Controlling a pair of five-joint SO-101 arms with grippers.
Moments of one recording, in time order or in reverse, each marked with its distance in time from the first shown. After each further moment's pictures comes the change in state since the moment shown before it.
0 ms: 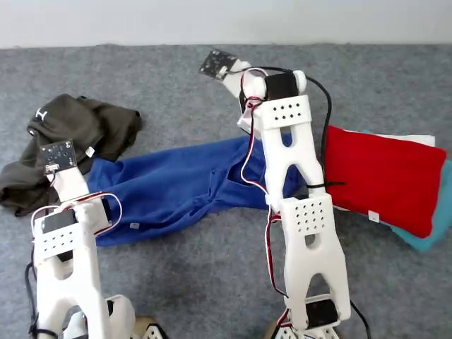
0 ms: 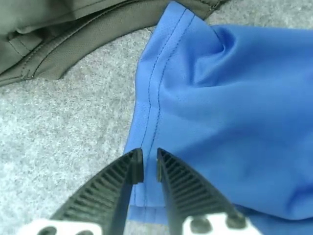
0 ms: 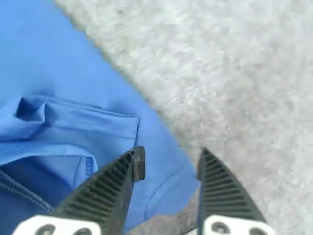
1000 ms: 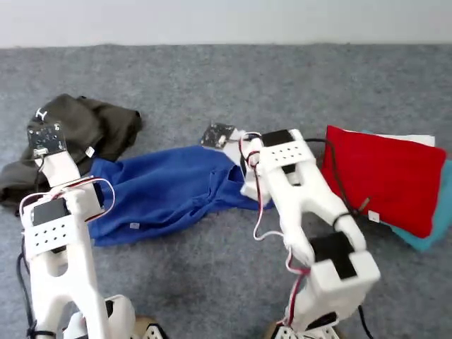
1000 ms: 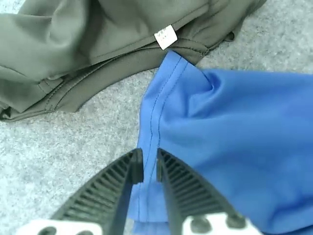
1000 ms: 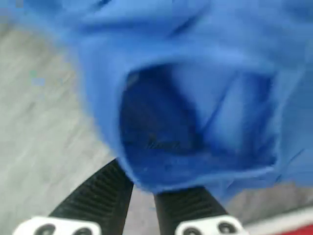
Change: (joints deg) left arm 0.0 -0.4 -9.2 4.7 0.0; right arm -3.3 -45.8 93.5 -35.3 1.1
